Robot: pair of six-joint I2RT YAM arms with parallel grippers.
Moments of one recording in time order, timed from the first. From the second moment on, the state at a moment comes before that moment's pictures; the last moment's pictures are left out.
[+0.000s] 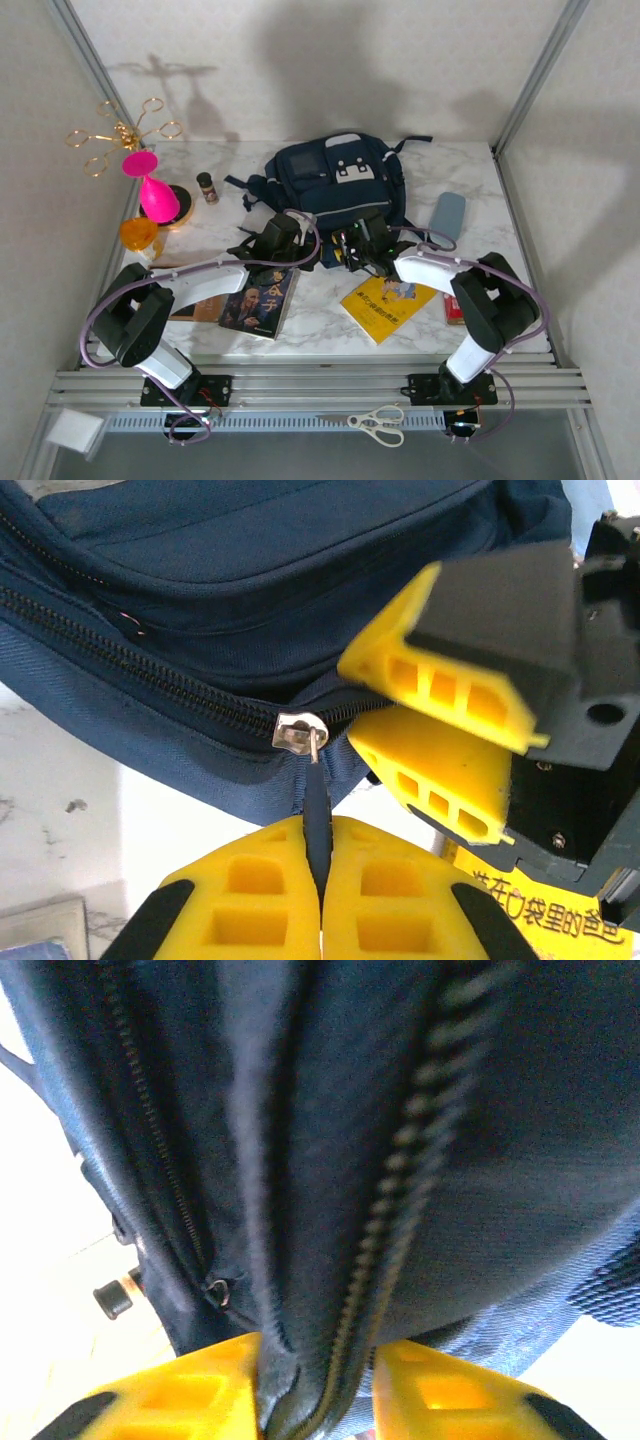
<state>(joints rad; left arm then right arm) -0.68 1.57 0.87 0.02 0.11 -0.50 0.63 1.65 0.87 0.08 -0.14 1.76</state>
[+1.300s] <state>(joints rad) -0.39 1.58 0.85 -0.01 0.05 -0.50 0.33 1.42 0.94 -0.25 -0.57 0.77</state>
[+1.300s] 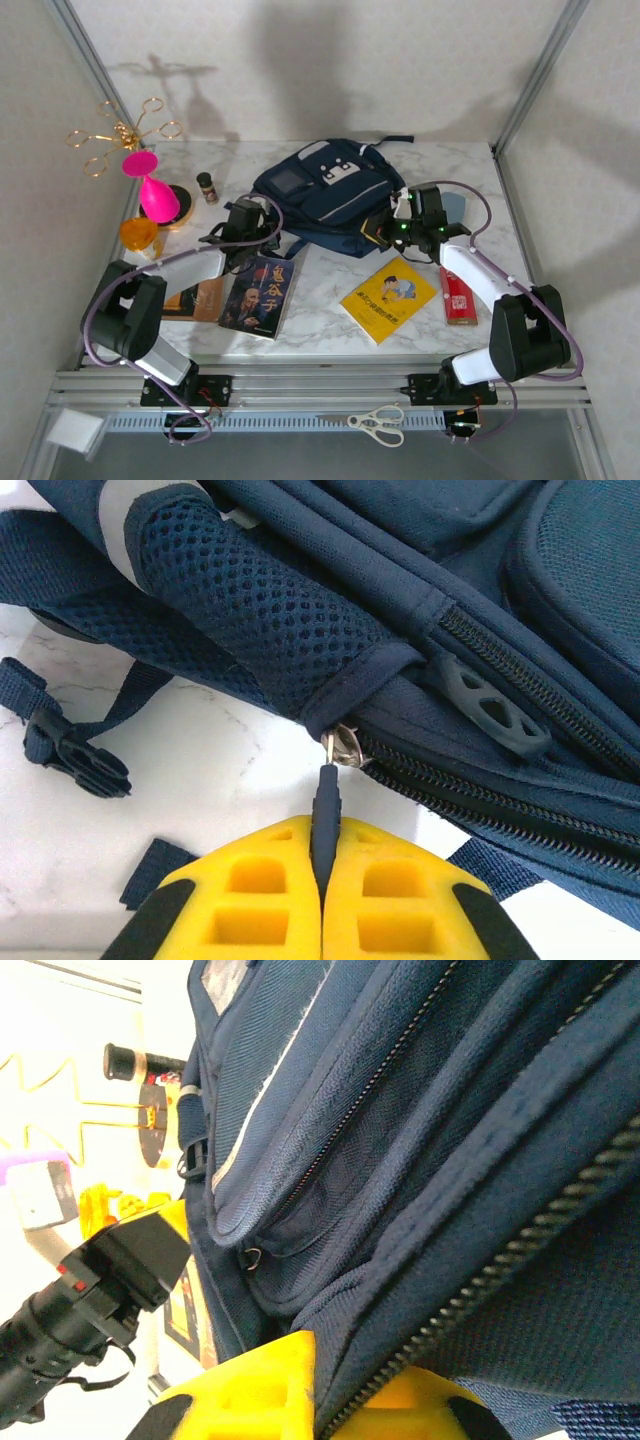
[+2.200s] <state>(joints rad) -0.39 1.31 0.81 -0.09 0.08 -0.56 0.49 1.36 0.91 -0.27 -0.37 0.82</state>
